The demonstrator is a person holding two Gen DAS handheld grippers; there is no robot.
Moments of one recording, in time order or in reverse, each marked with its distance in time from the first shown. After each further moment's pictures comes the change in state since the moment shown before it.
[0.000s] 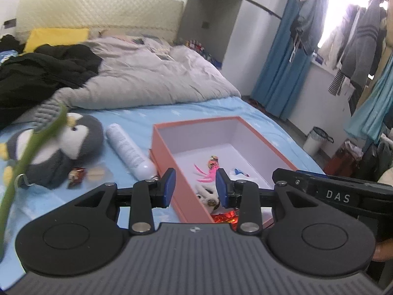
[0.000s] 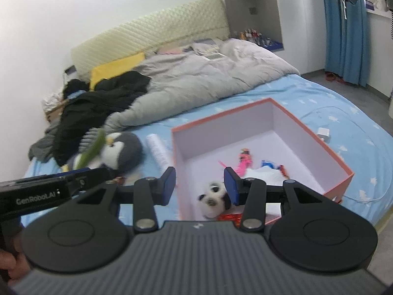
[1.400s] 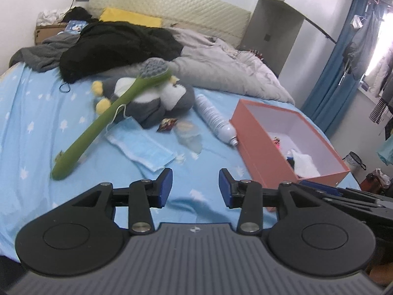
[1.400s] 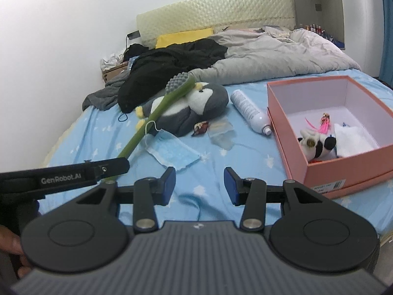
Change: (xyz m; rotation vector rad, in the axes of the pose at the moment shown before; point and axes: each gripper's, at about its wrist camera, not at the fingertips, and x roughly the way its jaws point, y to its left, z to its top) left arm -0.131 0.104 -0.129 -0.206 -0.020 0.212; right arm -0.033 0.120 -0.116 -0.174 0.081 0.220
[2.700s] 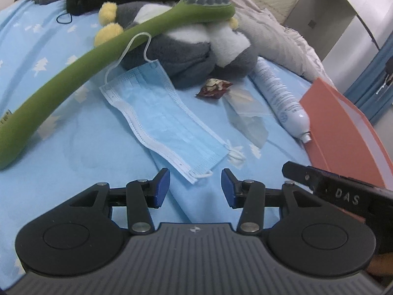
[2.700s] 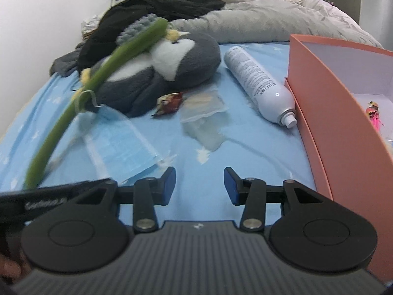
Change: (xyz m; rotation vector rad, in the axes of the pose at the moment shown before) left arm 0.239 0.089 -0.003 -0.189 0.149 0.065; right arm 0.233 -0.044 0.016 -0.055 0.161 -0.056
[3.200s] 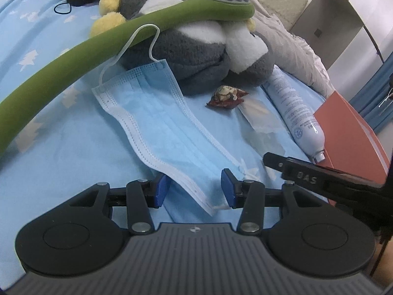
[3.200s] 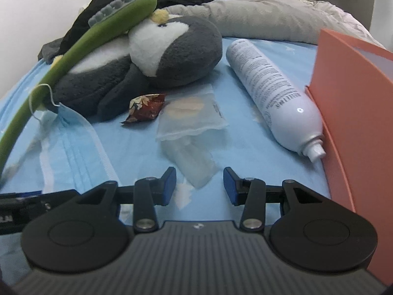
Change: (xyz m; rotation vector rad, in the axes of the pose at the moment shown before) left arm 0.041 0.014 0.018 -0.047 -0.020 -0.018; right arm 0.085 -0.005 0.024 -0.088 0.016 -0.026
